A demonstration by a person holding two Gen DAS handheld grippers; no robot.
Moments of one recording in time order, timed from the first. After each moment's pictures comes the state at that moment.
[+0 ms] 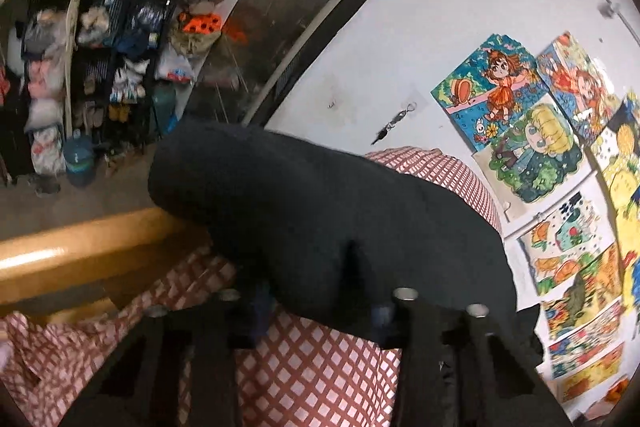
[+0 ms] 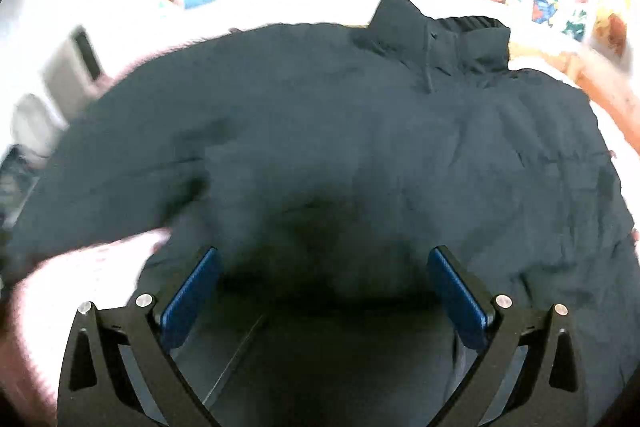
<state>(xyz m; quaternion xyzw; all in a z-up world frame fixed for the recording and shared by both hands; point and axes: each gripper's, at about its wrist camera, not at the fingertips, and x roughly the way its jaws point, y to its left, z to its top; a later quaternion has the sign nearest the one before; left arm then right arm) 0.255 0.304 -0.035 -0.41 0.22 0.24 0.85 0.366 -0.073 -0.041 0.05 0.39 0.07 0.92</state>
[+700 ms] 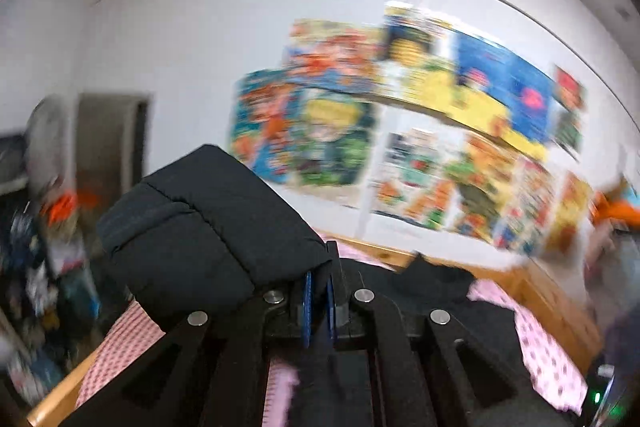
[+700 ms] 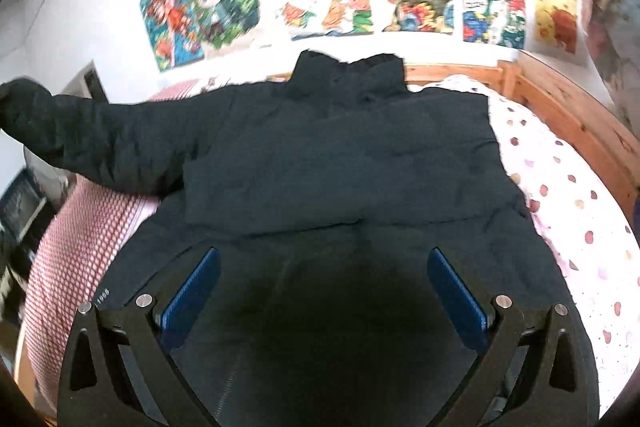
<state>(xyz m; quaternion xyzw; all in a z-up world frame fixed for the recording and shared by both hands) 0.267 0.085 0.174 -0.09 0.12 0.03 0.99 0.271 -0.227 -0.014 0.09 0.33 0.02 0.94</state>
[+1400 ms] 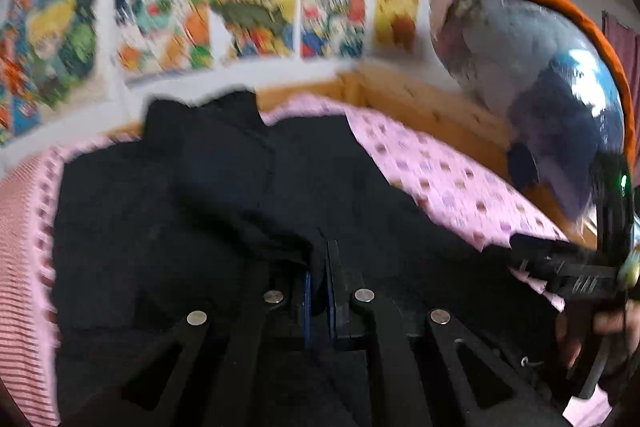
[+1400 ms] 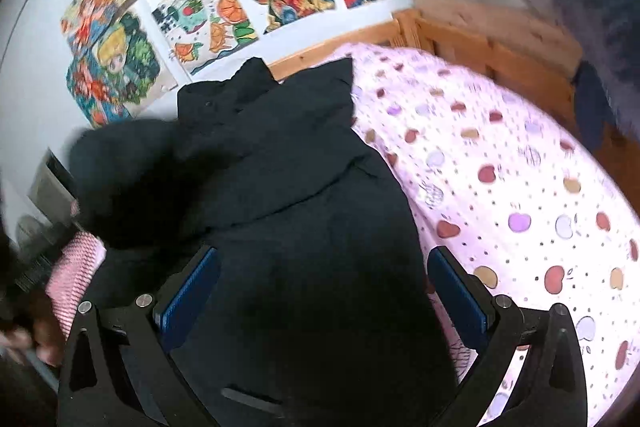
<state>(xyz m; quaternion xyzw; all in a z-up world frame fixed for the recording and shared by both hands) 0.339 -0.170 0.029 0.08 0.34 -0.28 0.89 0.255 -0.413 -0.067 0.24 0.34 -0.04 0.91</state>
